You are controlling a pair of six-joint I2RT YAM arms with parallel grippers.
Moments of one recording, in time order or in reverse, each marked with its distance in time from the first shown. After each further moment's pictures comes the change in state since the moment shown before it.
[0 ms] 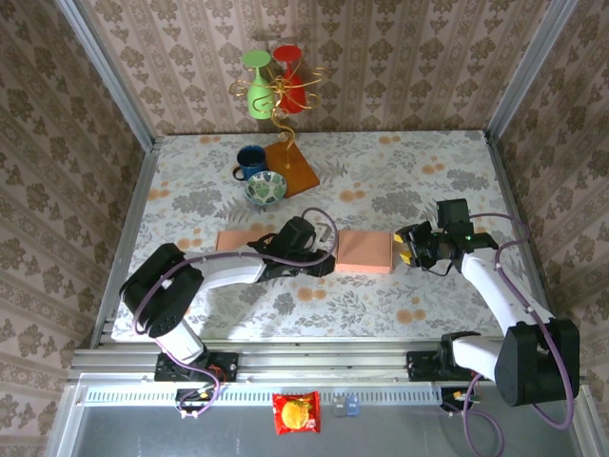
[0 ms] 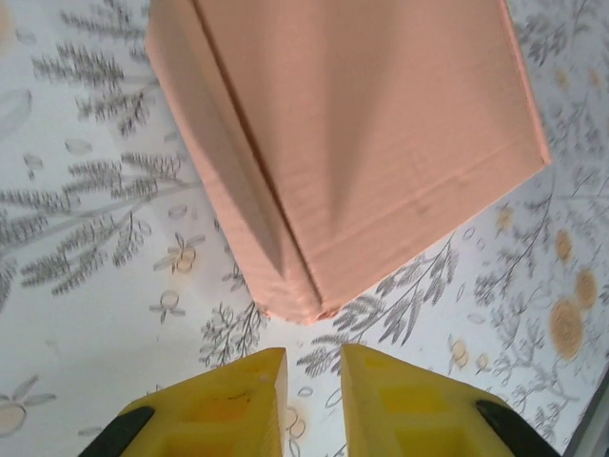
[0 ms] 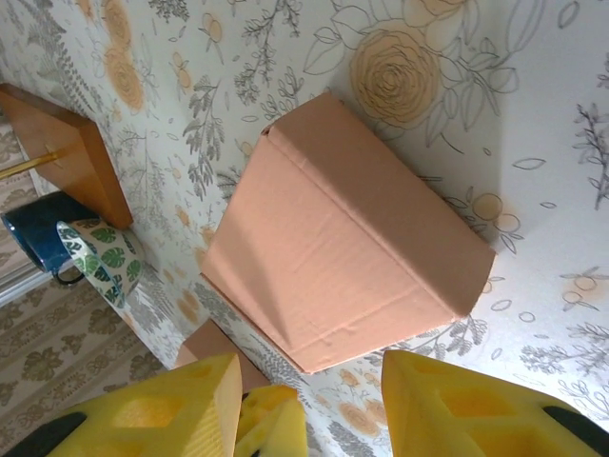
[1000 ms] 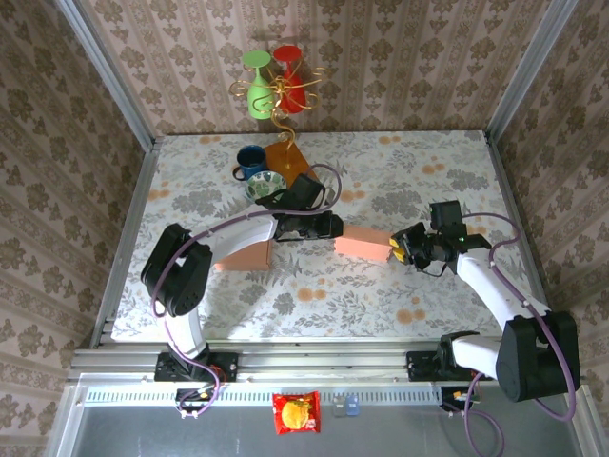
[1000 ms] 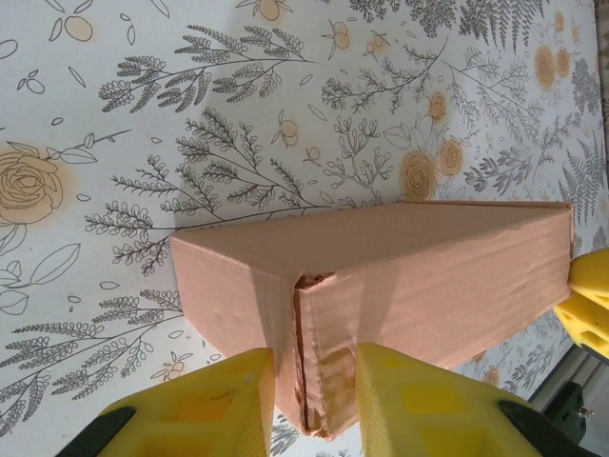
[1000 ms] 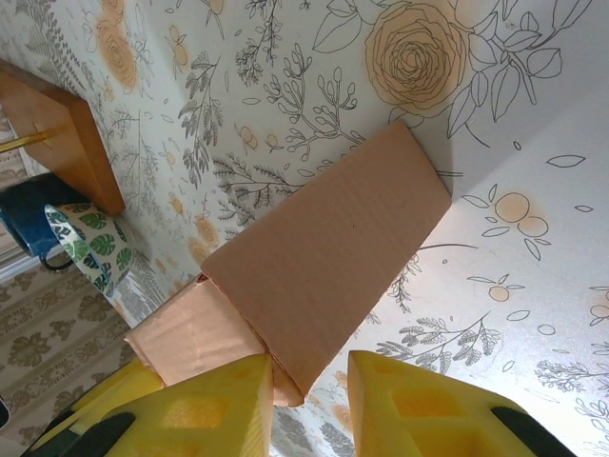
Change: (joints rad) left arm 0.106 0.172 0.469 -0.393 0.082 -0.116; right arm 0.048 0.032 -0.032 0.084 0.007 0.011
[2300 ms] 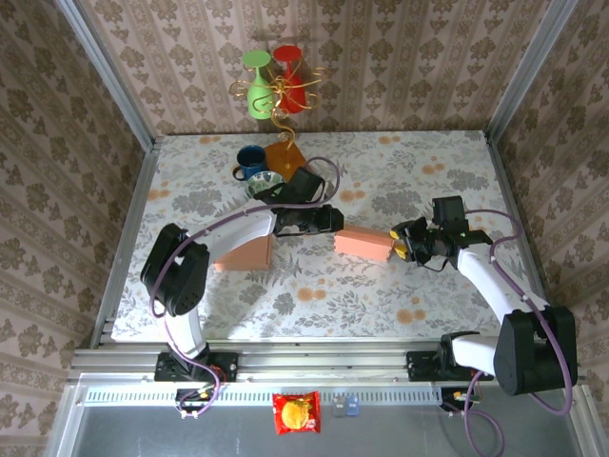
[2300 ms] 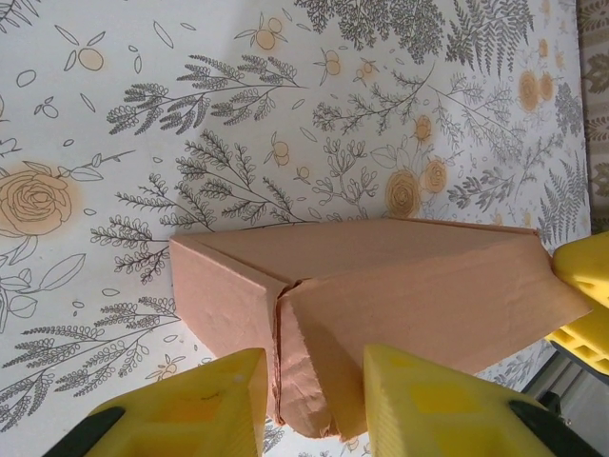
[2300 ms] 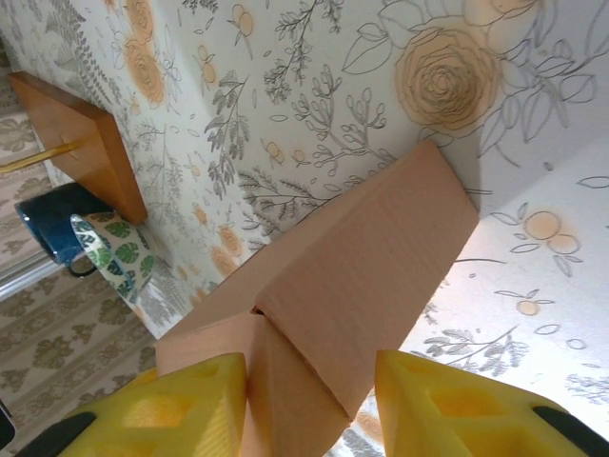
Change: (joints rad) left arm 0.013 0.001 0.061 -0.059 0.001 -0.026; right arm -0.031 0.022 0.033 0.006 -0.019 0.008
